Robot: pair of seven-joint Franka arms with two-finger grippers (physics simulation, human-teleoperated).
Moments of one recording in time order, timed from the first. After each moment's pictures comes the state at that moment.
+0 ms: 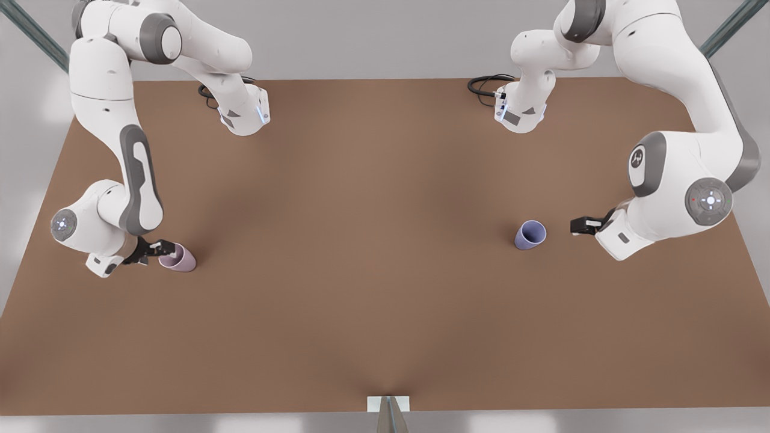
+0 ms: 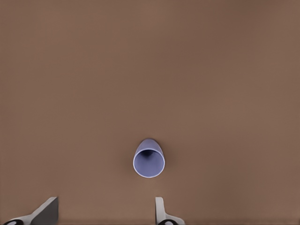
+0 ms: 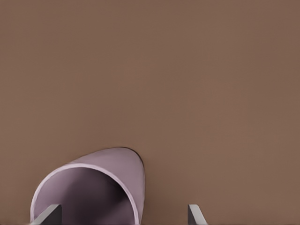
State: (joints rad) left arm -0.06 0.35 -0.01 -1.31 0.01 1.45 0.04; right arm -0.10 0.42 -0.17 -1.97 0.20 2.30 -0.65
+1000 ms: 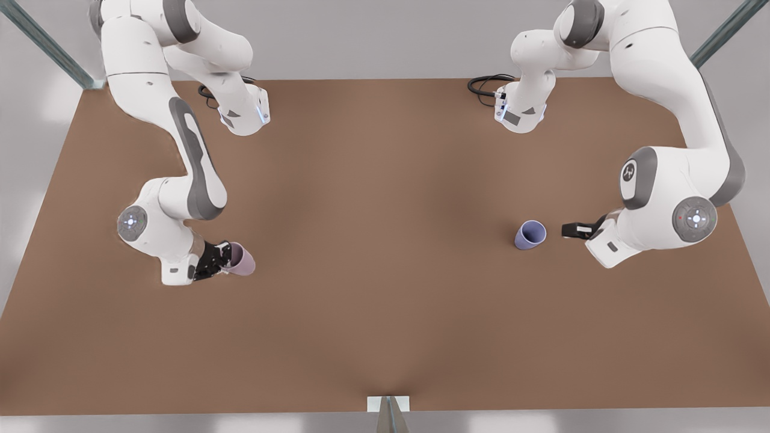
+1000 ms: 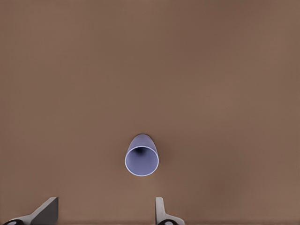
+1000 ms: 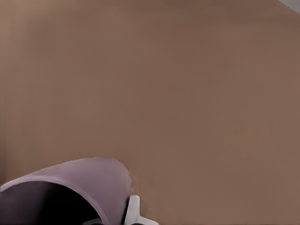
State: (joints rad) left arm -0.06 0.39 -0.01 -1.33 -0.01 1.45 0.04; right arm 0.08 0.35 0.10 -1.83 0.20 2.23 -0.75
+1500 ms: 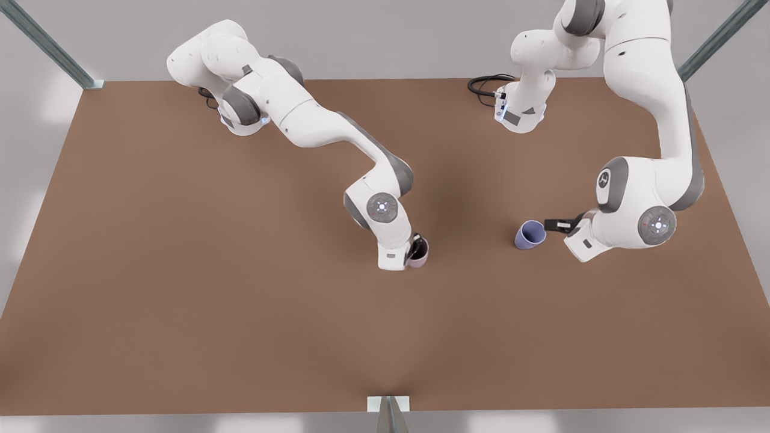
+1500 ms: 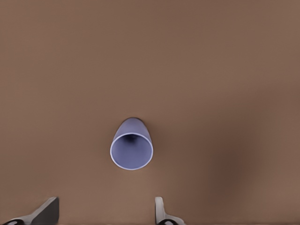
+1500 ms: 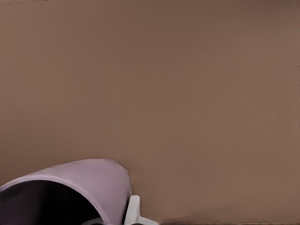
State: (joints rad) left arm -0.06 0.27 -0.01 -1.73 -0.05 1.65 0.04; right arm 0.80 1.04 -0.10 -0.86 0.20 2.09 0.10
